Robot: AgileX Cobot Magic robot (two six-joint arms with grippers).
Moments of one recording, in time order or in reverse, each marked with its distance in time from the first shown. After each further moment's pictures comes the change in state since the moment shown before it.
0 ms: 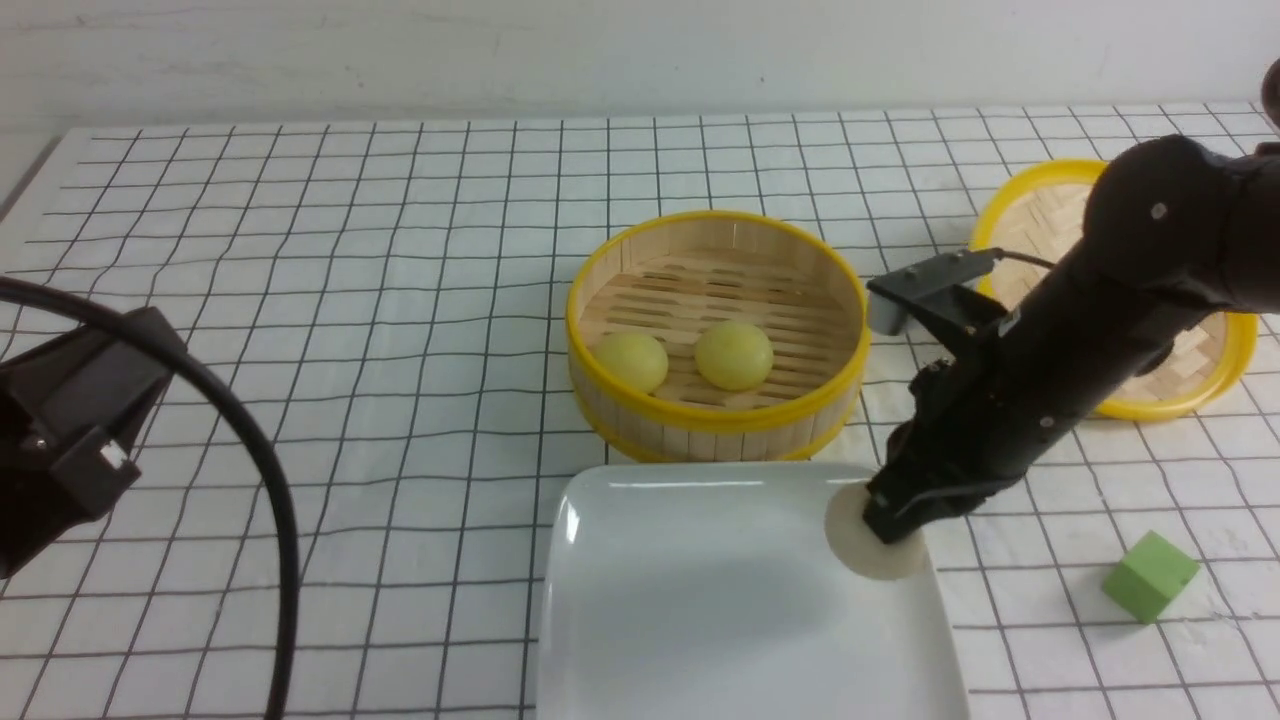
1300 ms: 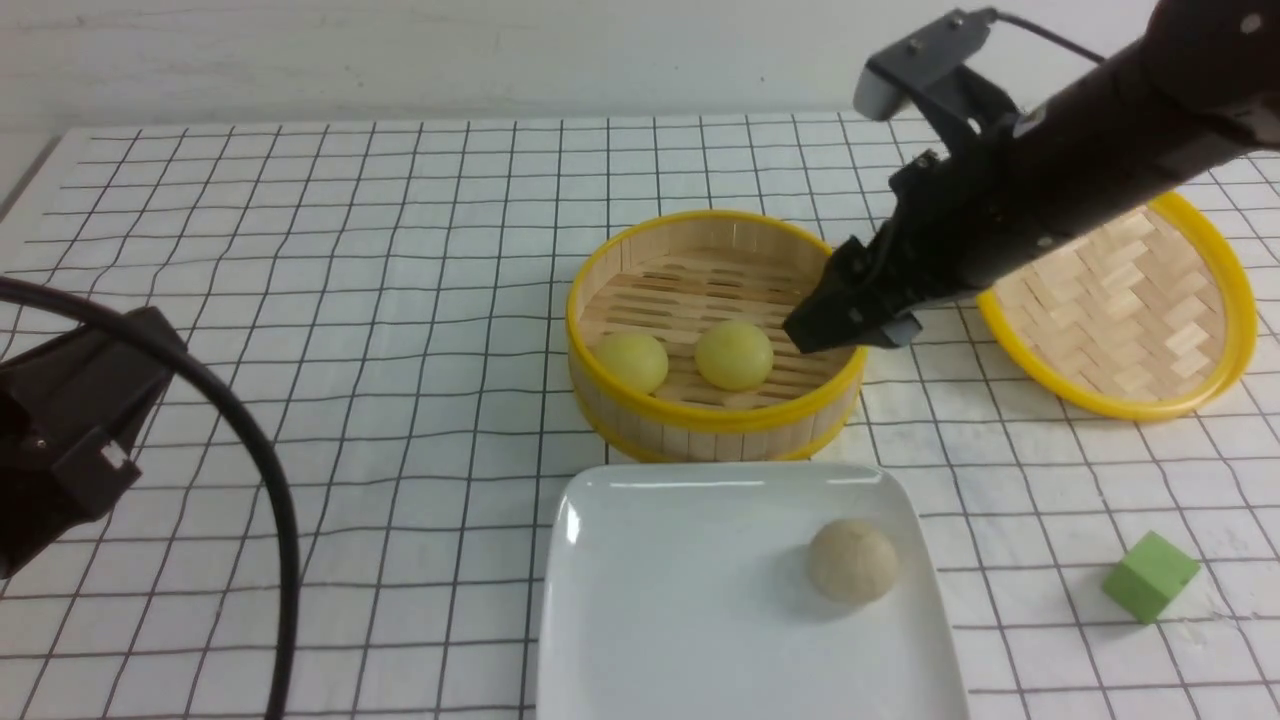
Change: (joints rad) right arm 0.000 -0.067 -0.262 0.047 -0.032 -0.122; left arm 0.000 0.000 0.000 0.000 0.000 0.000
